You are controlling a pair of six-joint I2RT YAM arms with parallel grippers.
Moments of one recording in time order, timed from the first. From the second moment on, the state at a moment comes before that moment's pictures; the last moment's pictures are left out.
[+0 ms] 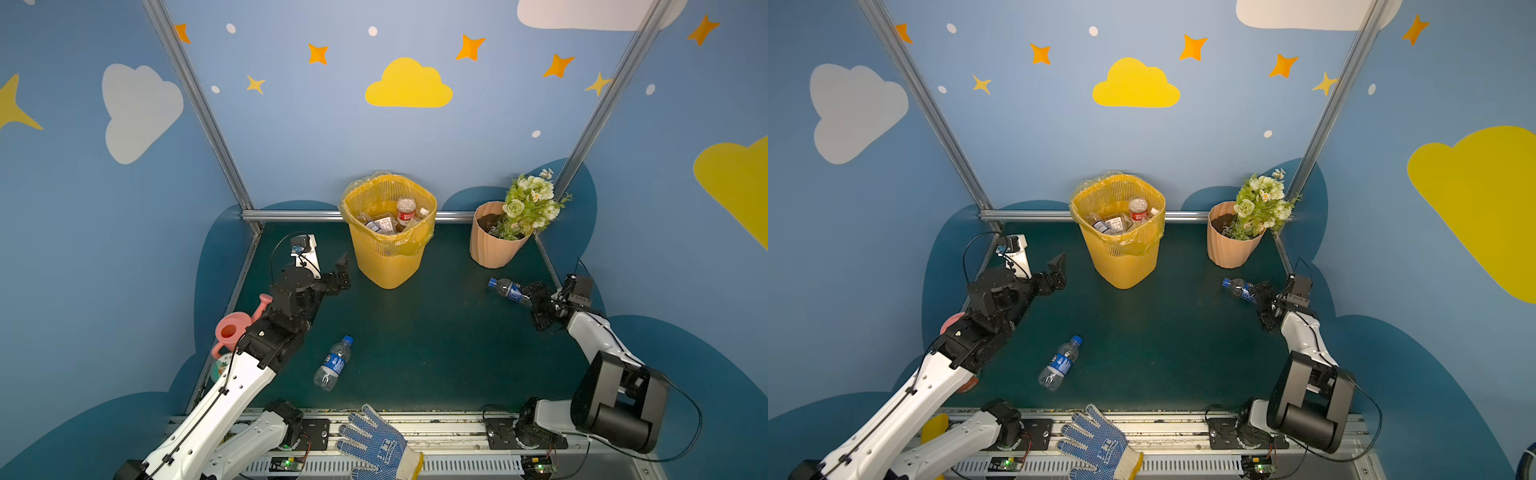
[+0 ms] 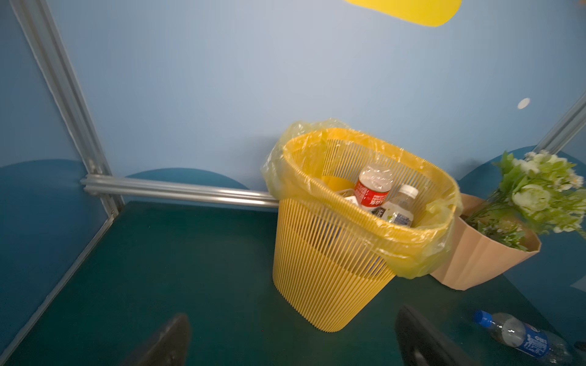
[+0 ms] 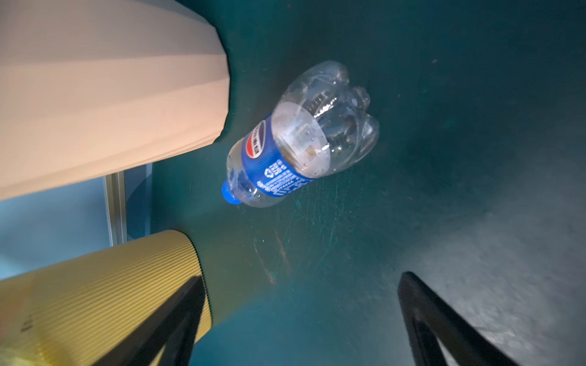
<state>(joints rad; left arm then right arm) -0.49 0.88 0.93 -0.28 -0.38 -0.30 -0.33 1.37 0.79 -0.34 -0.37 0.86</state>
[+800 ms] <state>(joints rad) -0.46 0.80 0.82 -0.40 -0.44 -0.39 -0.28 1.70 1.02 -0.37 -0.34 0.96</state>
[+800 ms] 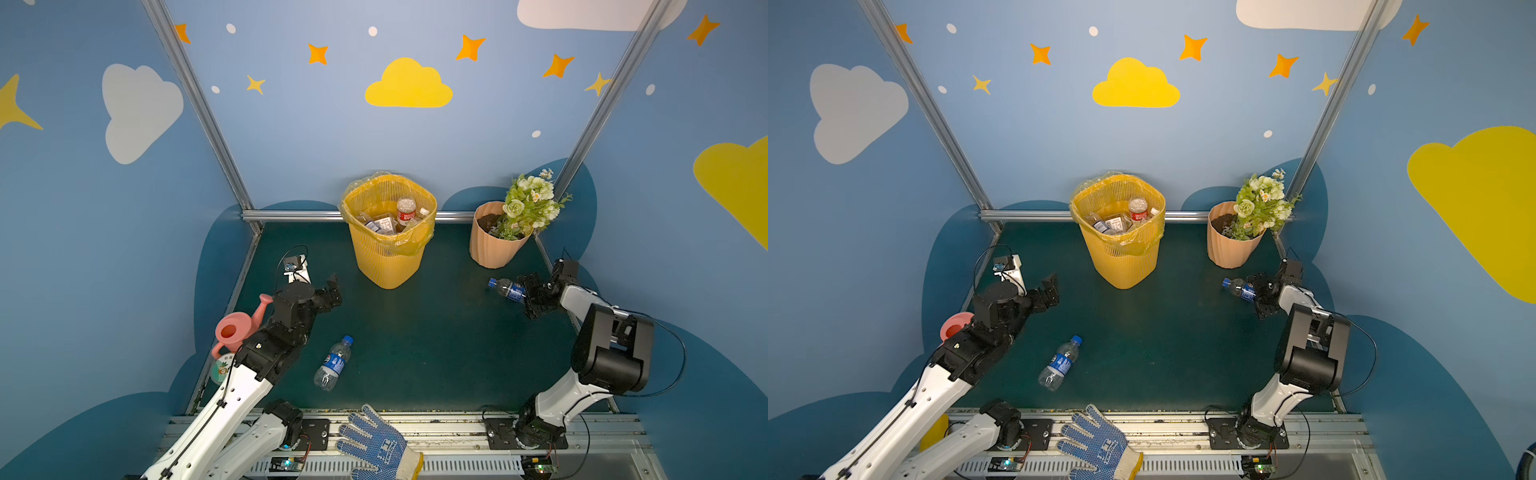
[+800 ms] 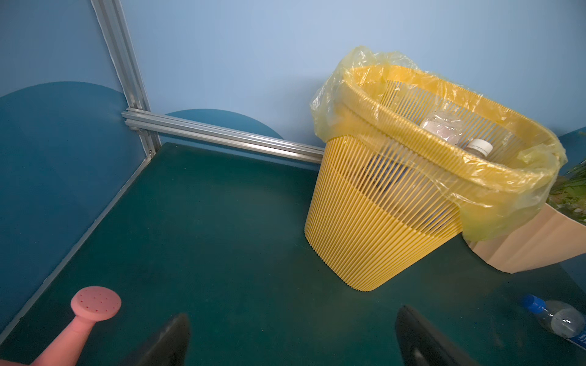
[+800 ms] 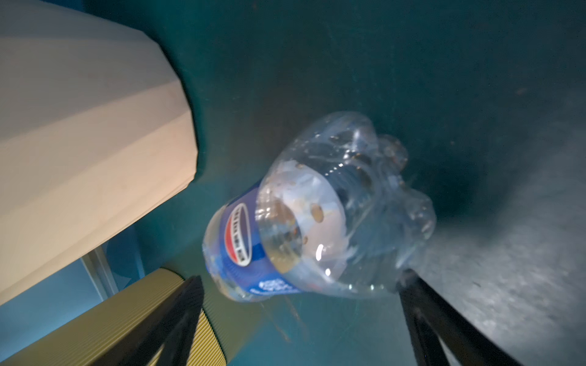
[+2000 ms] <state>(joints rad) -0.44 0.77 0.82 -0.43 -0.45 -0.40 -0.21 1.83 1.17 -0.48 -0.43 0.52</state>
